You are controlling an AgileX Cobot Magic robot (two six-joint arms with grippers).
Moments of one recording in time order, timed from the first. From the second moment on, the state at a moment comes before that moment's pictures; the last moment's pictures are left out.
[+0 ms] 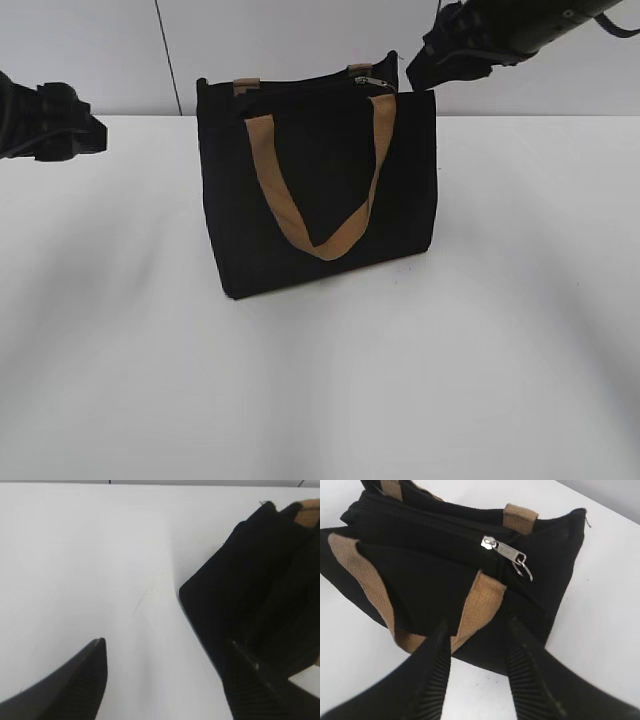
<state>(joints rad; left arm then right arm) -0.33 1.33 -0.83 0.07 0.28 -0.26 0.28 1.67 -1.36 0.51 0.68 -0.65</state>
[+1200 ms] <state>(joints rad) -0.11 1.32 -1.02 0.00 1.17 -0.13 -0.09 1.43 -1.28 0.19 1.21 -0.24</state>
